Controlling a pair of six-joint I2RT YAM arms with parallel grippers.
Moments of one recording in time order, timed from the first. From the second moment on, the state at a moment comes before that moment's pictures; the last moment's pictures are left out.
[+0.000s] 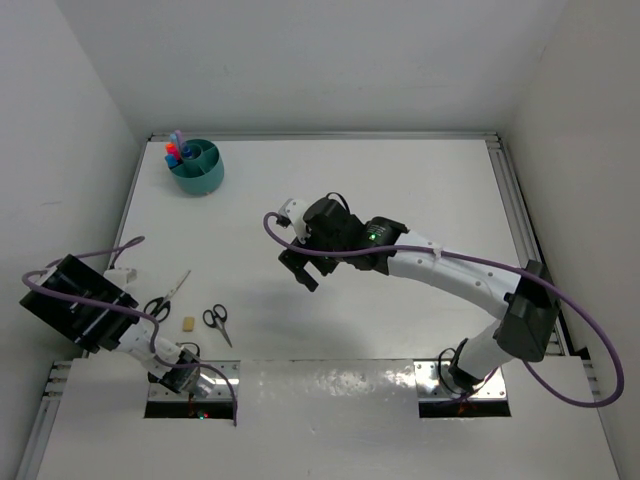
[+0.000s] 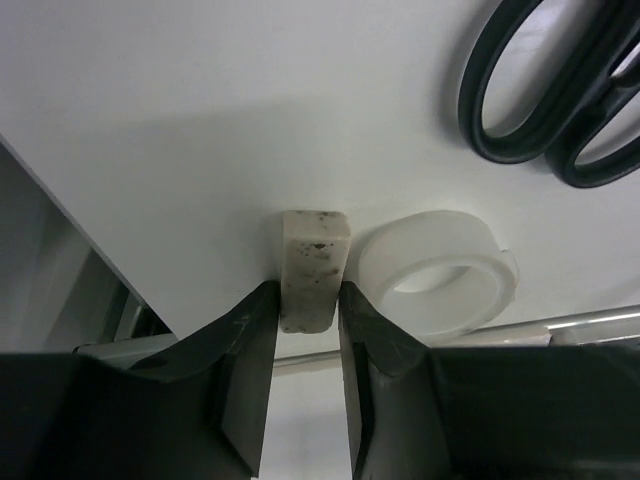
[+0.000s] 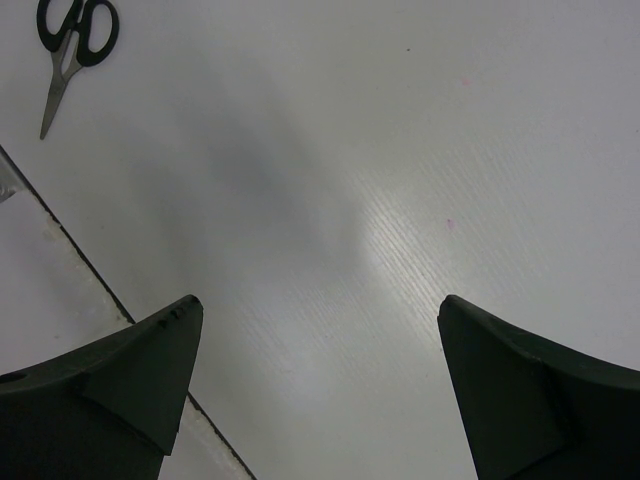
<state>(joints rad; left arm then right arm) 1.05 1.63 0.86 -0.85 0.11 1.18 0.98 1.55 1.29 -0.57 0.02 -0.01</state>
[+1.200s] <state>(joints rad) 0.32 1.98 1.90 -1.04 0.66 1.29 0.84 1.52 1.17 -0.52 -0.03 -0.06</state>
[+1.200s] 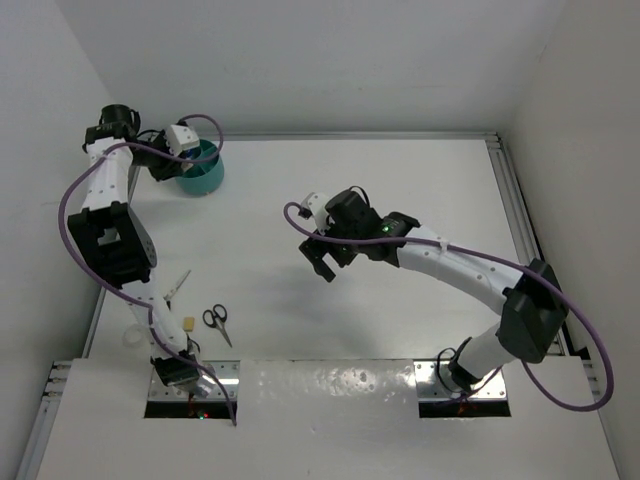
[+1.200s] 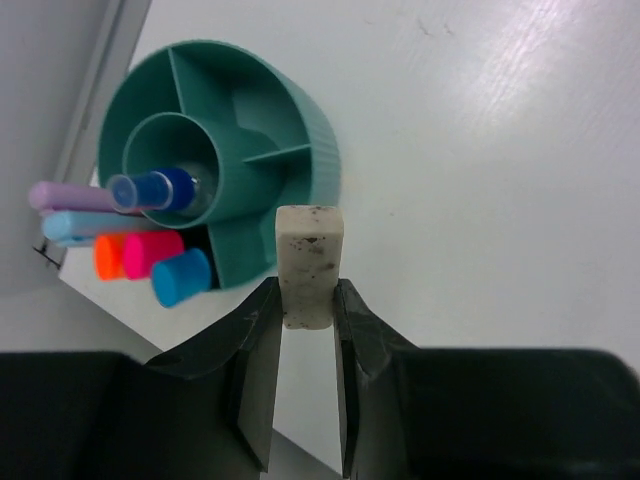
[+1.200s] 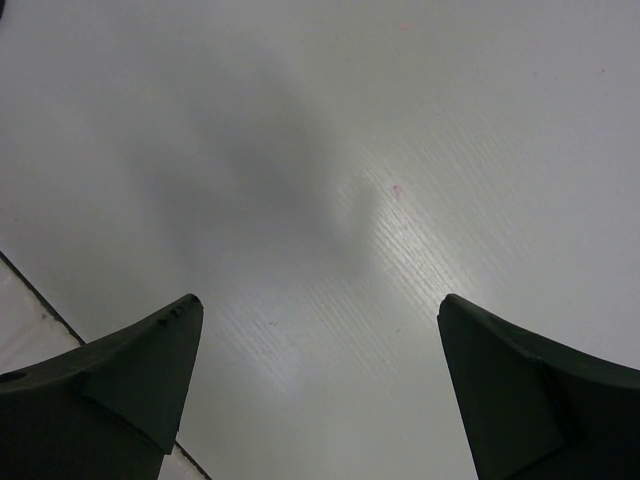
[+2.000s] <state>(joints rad) 0.27 2.18 2.00 -0.89 0.62 1.53 0.75 1.63 1.17 -0.50 -0.10 -0.04</state>
